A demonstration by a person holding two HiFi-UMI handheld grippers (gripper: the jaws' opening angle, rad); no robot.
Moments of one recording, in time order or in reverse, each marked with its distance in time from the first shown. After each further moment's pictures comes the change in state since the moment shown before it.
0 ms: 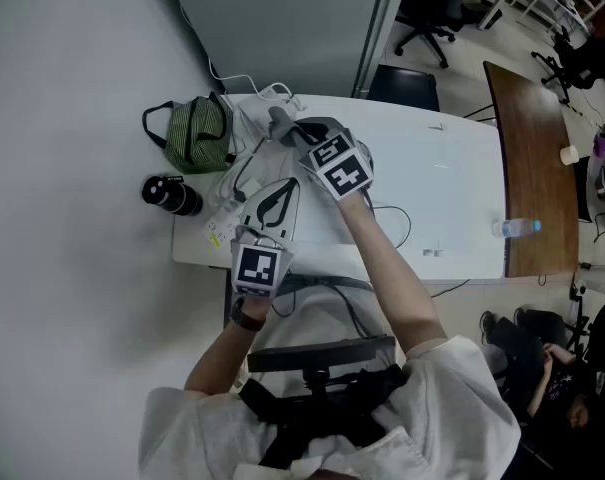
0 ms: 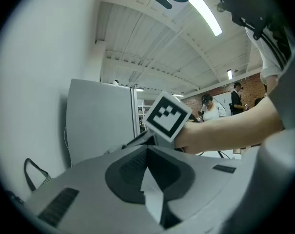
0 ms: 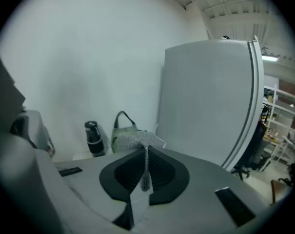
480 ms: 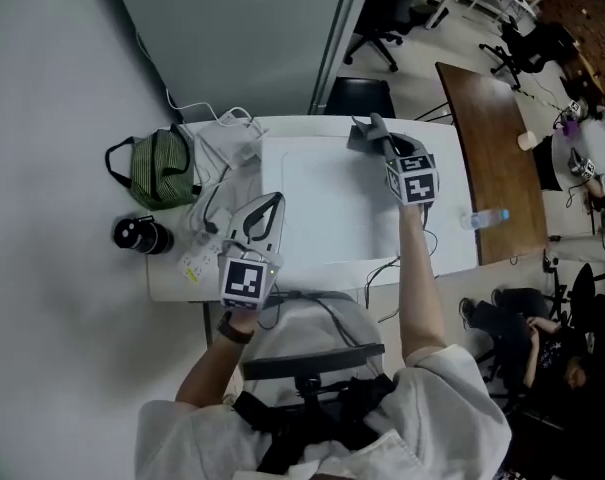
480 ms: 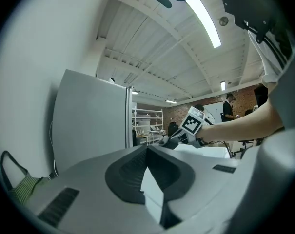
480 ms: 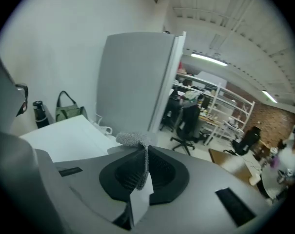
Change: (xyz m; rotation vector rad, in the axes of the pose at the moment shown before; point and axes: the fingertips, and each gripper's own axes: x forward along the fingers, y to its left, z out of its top) left arm 0.020 0.022 -0.013 -0.069 -0.023 -0.113; right arm -0.134 -0.188 -0.131 0.179 0.175 -0.527
